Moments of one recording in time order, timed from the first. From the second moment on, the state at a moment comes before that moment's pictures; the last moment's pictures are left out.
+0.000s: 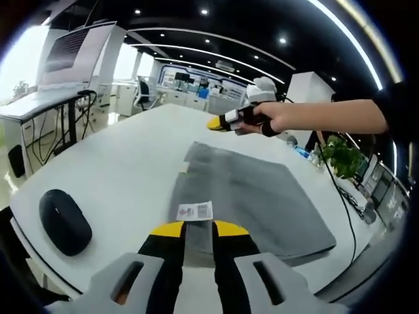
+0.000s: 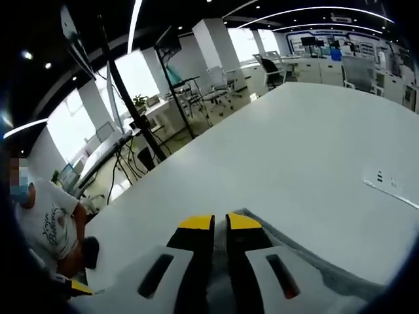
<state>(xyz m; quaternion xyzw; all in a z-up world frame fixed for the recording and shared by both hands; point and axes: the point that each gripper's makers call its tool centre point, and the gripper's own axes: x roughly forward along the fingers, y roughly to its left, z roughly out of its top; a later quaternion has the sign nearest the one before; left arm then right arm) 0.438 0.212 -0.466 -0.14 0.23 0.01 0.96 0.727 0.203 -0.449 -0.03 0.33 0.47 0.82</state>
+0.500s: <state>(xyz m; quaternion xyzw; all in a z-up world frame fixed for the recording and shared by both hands) 0.444 0.176 -0.455 -0.11 0.25 -0.05 0.96 0.726 0.153 -0.448 -0.10 0.32 0.46 0.82</state>
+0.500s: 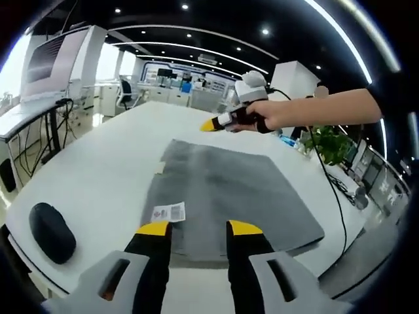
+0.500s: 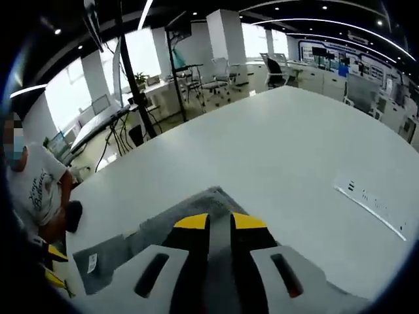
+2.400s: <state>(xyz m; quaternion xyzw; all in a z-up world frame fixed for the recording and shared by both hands) 0.472 -0.023 -0.437 0.01 0.29 -0.25 0.92 0.731 -0.057 -0.451 -0.10 0.36 0.38 0.84</state>
